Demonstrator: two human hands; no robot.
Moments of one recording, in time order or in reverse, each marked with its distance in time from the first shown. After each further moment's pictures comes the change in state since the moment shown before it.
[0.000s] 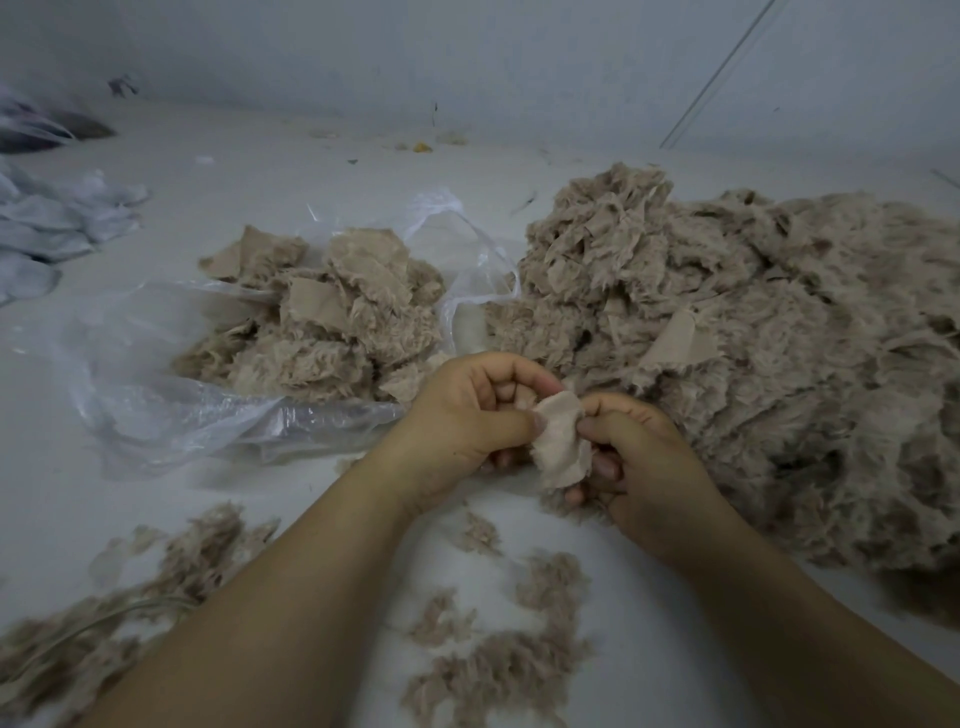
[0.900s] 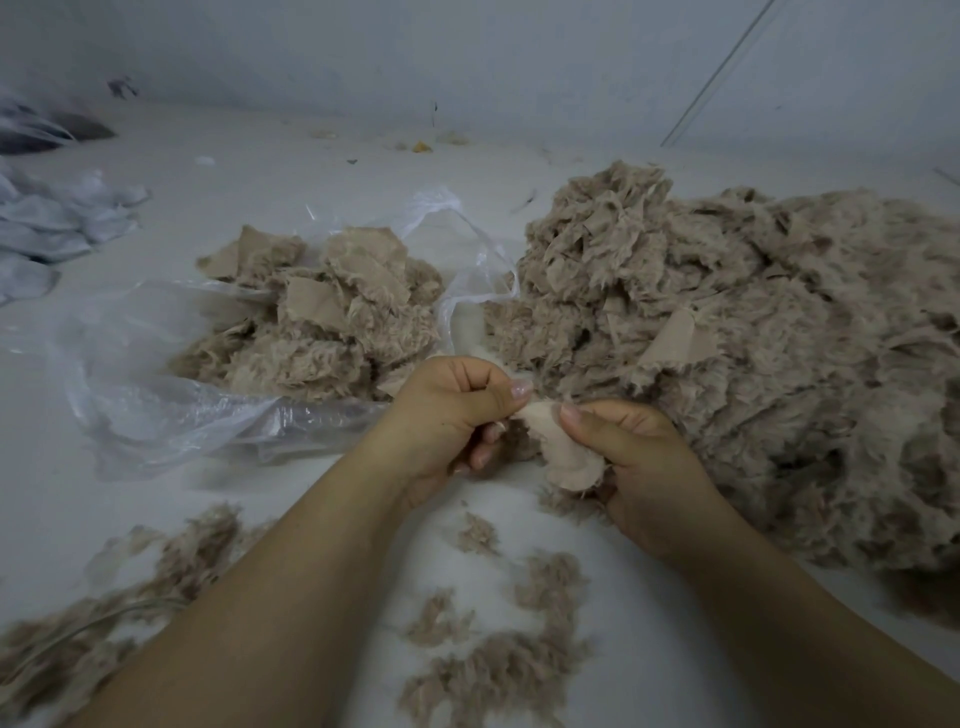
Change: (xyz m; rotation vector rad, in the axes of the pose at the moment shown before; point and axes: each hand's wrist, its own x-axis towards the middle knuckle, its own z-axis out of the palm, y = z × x) left_hand 0.003 -0.002 -0.007 -0.081 0.139 -0.152; right_hand -0.005 -0.003 0.004 0.001 -0.100 -0.079
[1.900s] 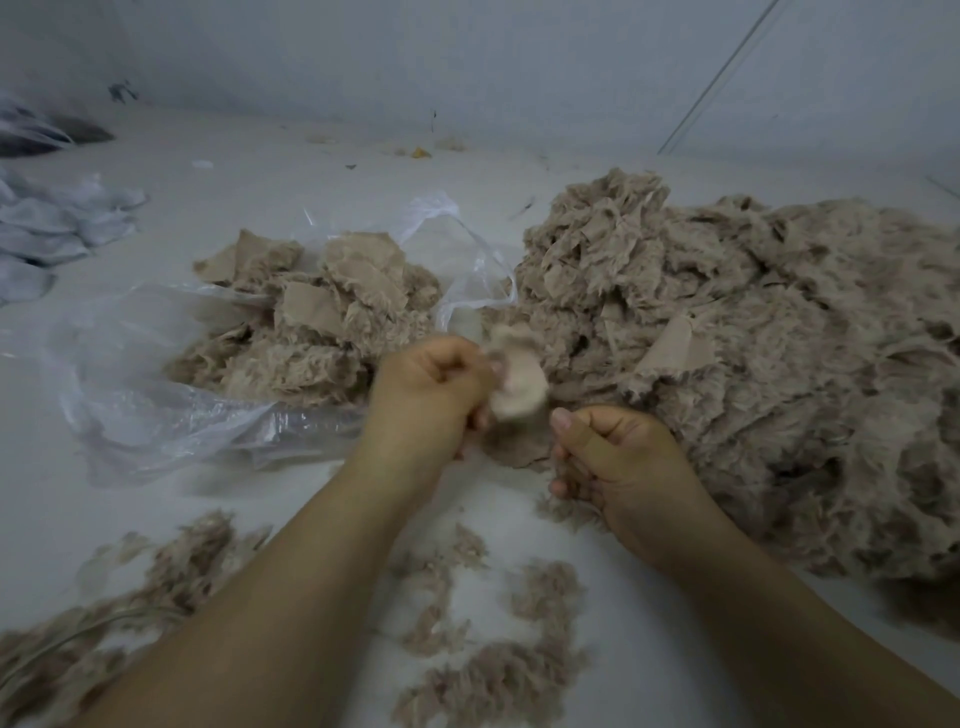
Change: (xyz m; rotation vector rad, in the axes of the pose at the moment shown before) left_hand -0.003 0.005 0.005 0.113 0.337 0.209; right_hand 0.005 0.008 -0.003 -0.145 0.125 0.015
